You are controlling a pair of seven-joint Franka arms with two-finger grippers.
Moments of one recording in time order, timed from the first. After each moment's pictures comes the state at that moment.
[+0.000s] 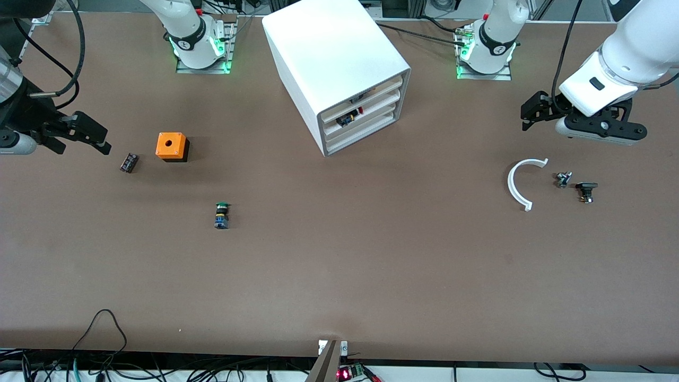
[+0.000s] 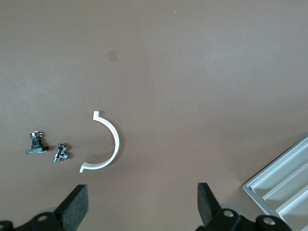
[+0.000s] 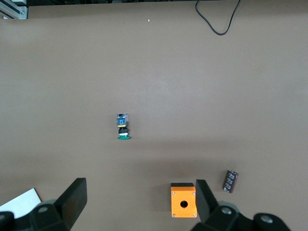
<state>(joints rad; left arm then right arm) -0.12 -0.07 -0.05 -1.76 -0.01 1.67 0.00 0.02 0.04 0.05 -1.58 0.03 1.74 0.09</state>
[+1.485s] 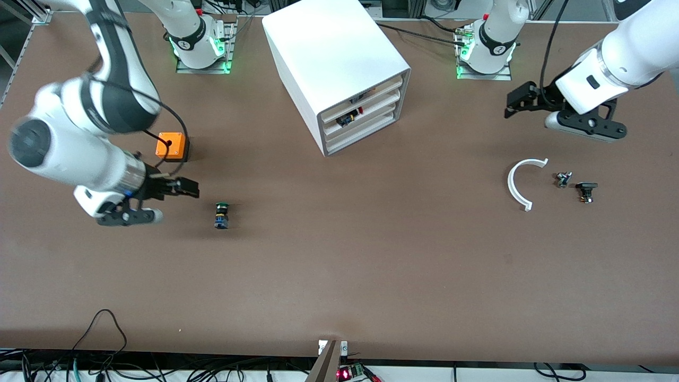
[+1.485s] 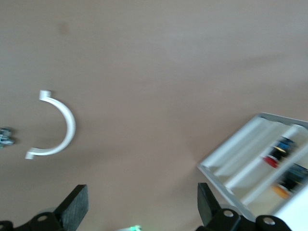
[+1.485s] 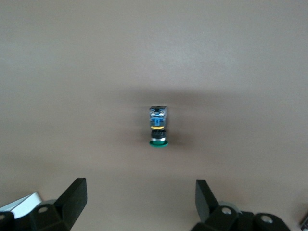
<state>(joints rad) -0.11 -0.07 -0.04 -1.76 -0.24 1.58 0.00 0.12 0.39 0.07 -1.61 0.11 1.94 0.10</state>
